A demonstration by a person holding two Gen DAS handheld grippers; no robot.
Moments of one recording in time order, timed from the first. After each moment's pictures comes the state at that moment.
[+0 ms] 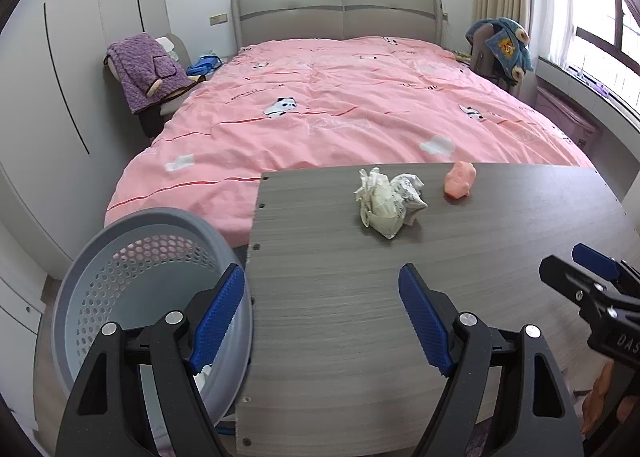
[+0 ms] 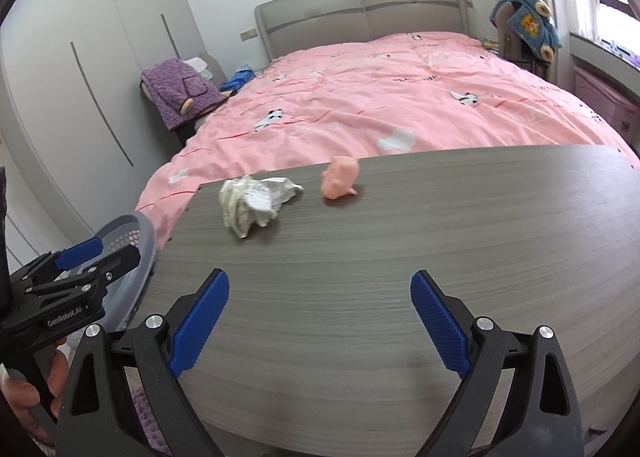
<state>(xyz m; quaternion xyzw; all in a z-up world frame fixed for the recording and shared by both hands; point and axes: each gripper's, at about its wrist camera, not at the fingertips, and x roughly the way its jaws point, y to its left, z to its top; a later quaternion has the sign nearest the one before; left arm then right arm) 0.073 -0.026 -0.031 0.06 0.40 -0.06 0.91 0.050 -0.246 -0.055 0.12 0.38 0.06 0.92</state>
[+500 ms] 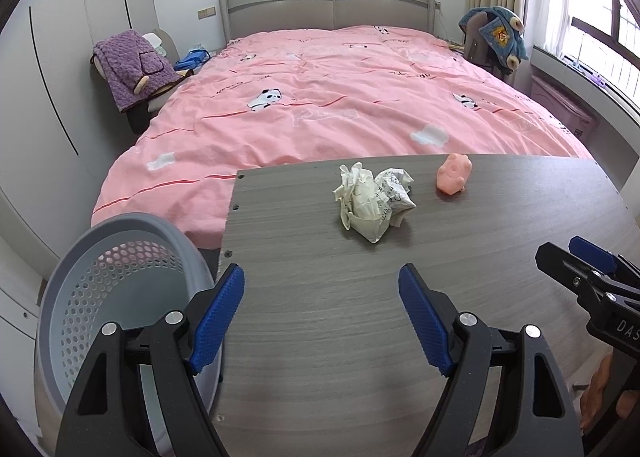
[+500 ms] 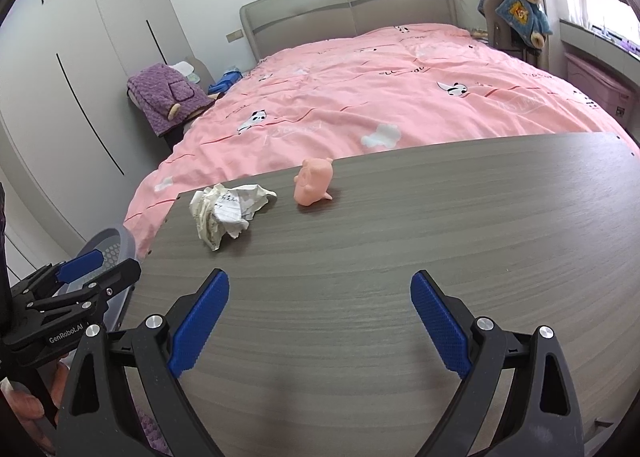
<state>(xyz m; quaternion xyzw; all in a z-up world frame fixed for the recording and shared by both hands) 0.096 -0.046 -0.044 0.06 0.42 -0.07 0.90 0.070 -0.262 -0.068 0.13 0.38 0.04 0.91</state>
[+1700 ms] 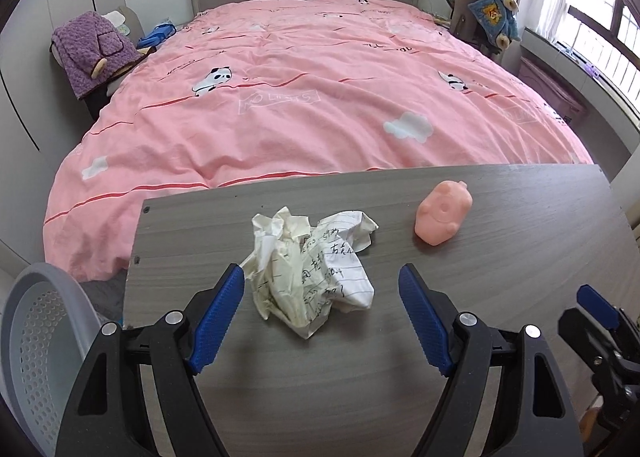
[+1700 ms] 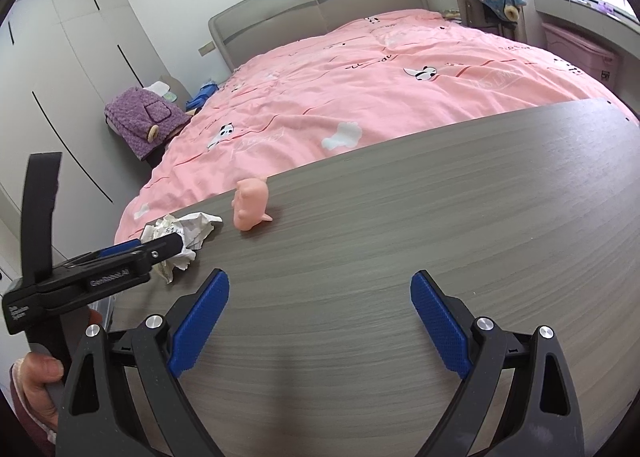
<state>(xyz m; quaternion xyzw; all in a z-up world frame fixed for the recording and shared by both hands) 0.196 -0.109 -0.076 0.05 0.47 -0.11 0.87 0.088 -0.314 -0.083 0.19 0.38 0.02 0.90</state>
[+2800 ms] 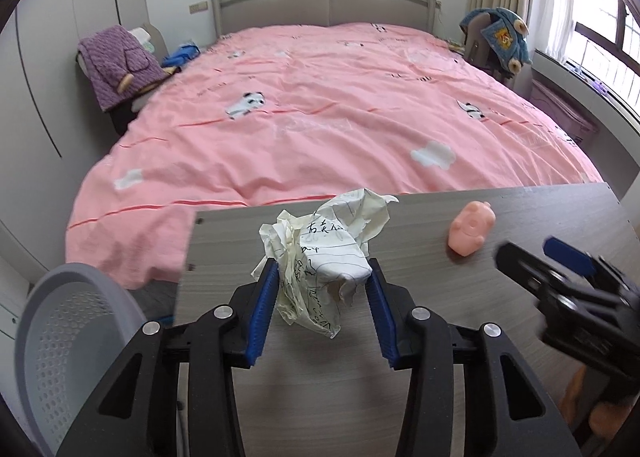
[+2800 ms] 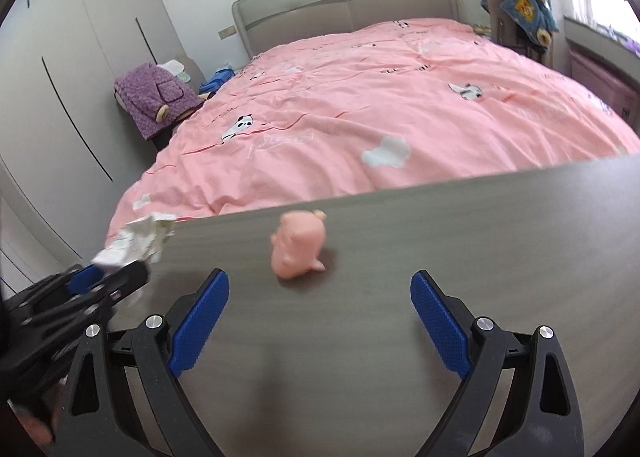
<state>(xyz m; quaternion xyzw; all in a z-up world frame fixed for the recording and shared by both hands) 0.174 -0.073 -0.056 0.05 0.42 -0.07 0.91 0.163 -0.253 -0.079 0.12 0.39 0.04 0.91</state>
